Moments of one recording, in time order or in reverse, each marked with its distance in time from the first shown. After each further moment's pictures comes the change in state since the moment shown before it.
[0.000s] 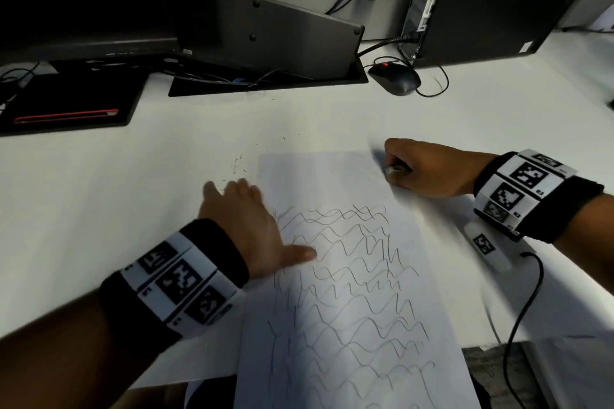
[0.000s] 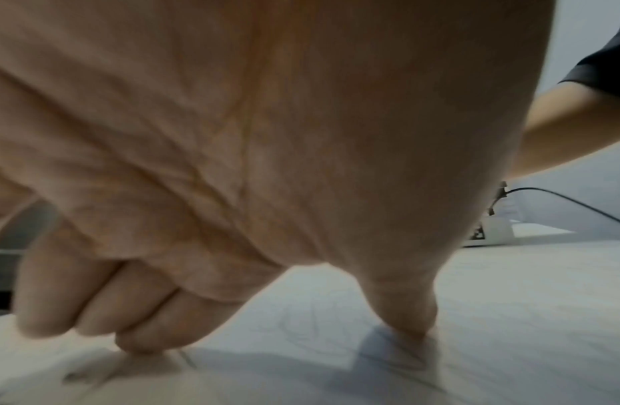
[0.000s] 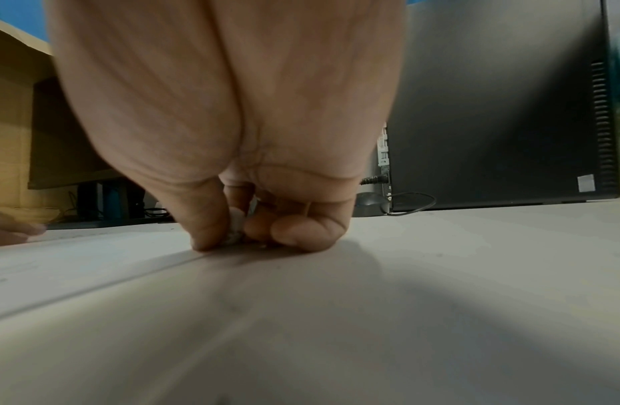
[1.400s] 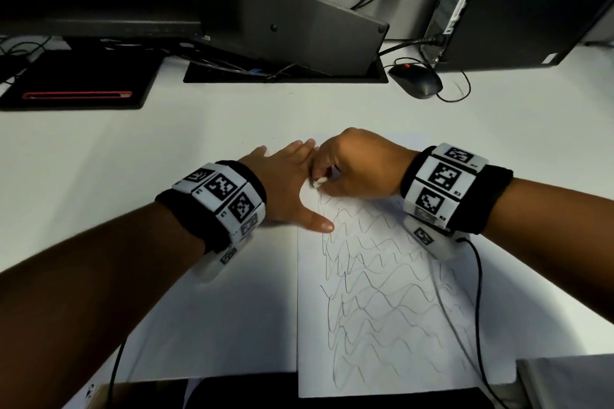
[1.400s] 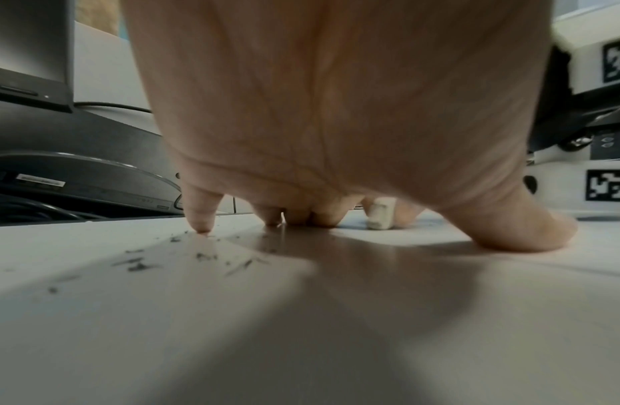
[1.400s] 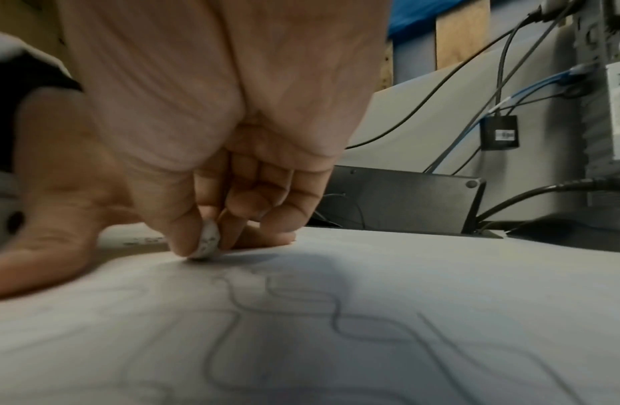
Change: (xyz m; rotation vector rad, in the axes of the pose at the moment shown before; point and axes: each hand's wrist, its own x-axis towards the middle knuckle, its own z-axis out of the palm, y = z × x) left_hand 0.071 -0.032 -0.003 -0.297 0.116 0.284; right_hand 0.052 -0.102 0.012 -0.116 -0.012 -0.366
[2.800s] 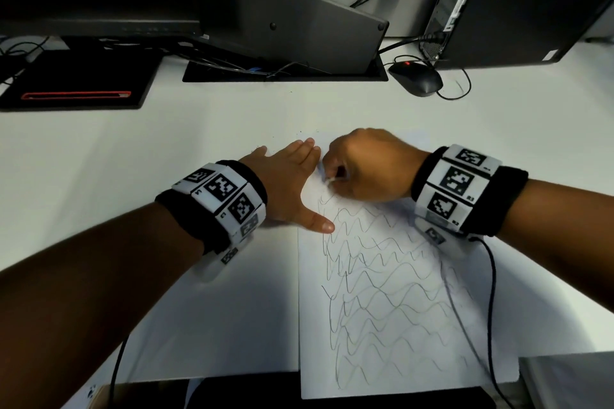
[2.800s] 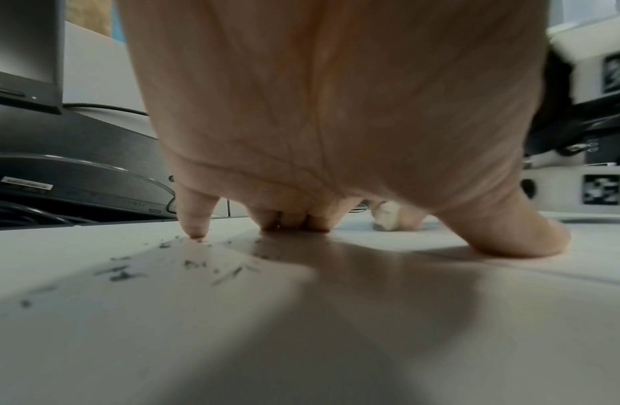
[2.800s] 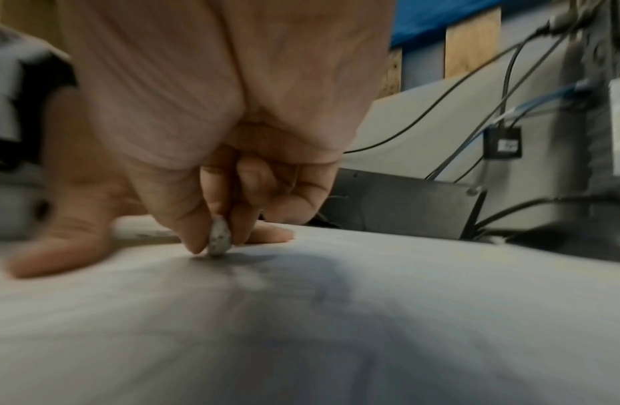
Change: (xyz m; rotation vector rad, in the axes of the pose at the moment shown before) left_hand 0.000 0.002 -0.001 0.059 -0.046 -0.024; right_hand -0.011 0.002 -0.002 -0.087 0.000 0.058
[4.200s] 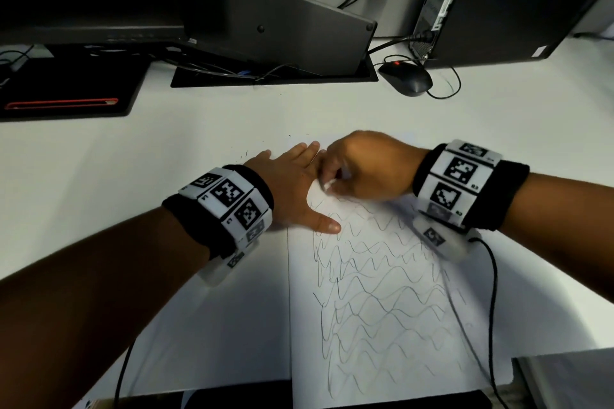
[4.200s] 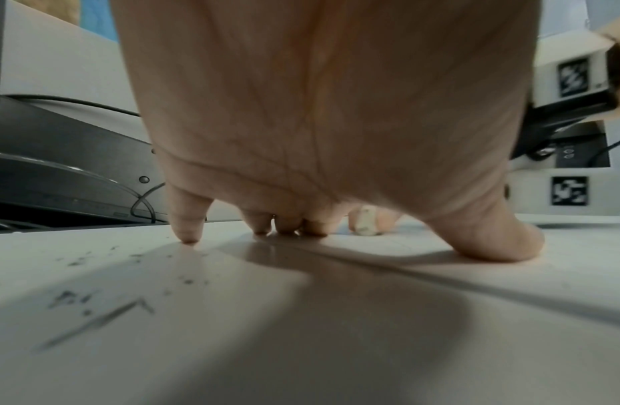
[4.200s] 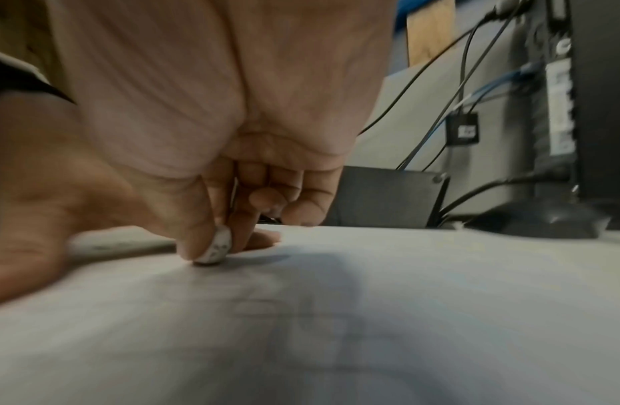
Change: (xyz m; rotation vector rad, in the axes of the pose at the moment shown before) left_hand 0.008 0.017 -0.006 0.000 0.020 0.046; right_hand -0.005 0.013 -0.003 0.041 -0.050 0.015
